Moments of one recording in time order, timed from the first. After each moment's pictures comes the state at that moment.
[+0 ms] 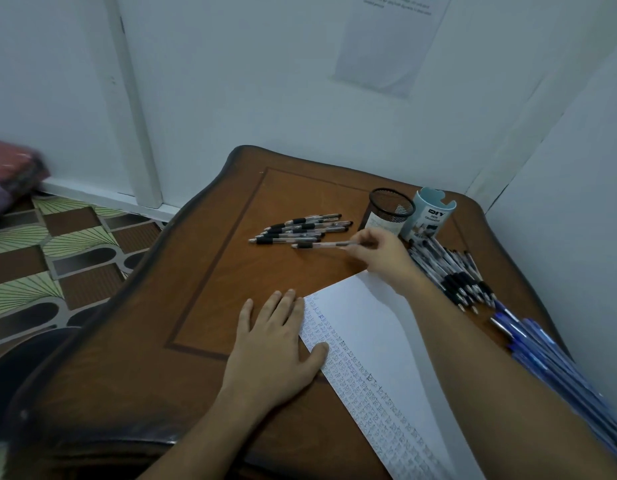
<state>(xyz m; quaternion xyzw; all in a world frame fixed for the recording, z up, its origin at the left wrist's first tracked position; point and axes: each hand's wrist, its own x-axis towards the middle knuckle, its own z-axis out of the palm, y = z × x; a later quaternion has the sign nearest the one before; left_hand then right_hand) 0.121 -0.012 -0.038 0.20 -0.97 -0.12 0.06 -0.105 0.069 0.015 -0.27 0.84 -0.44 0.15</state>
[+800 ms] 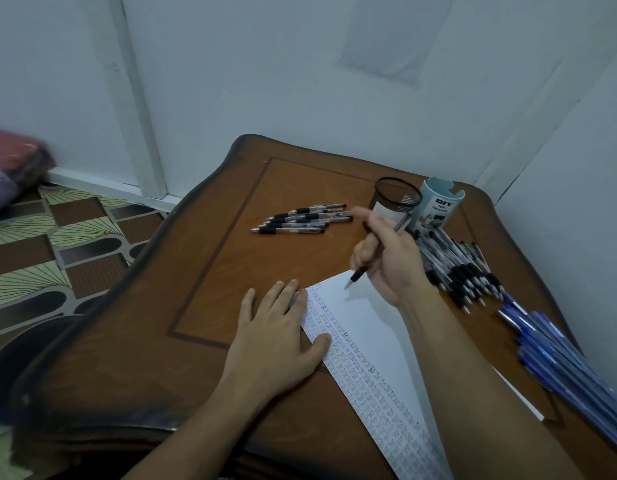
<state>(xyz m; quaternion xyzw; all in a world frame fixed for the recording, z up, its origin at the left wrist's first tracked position) 0.122 -0.011 -0.036 0.20 -0.97 -0.13 0.06 -0.052 0.074 0.029 -0.20 0.53 -0.78 0.27</state>
